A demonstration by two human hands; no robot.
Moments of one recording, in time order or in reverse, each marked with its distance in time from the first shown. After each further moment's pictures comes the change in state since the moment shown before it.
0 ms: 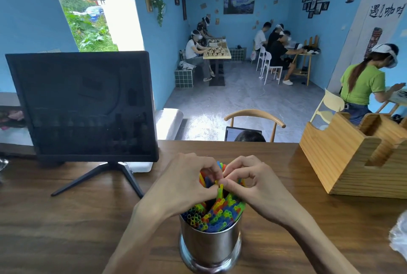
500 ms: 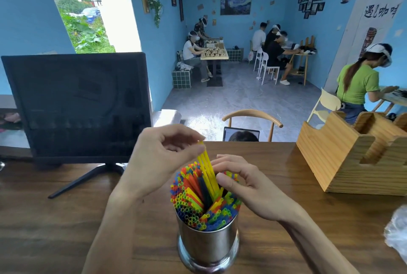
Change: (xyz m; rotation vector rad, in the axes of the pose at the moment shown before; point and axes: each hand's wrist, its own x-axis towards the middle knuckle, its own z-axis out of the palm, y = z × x) left_hand 0.001 0.000 -0.037 -0.481 0.328 0.039; right_hand 0.003 -0.001 0.001 0.173 -0.103 -0.084
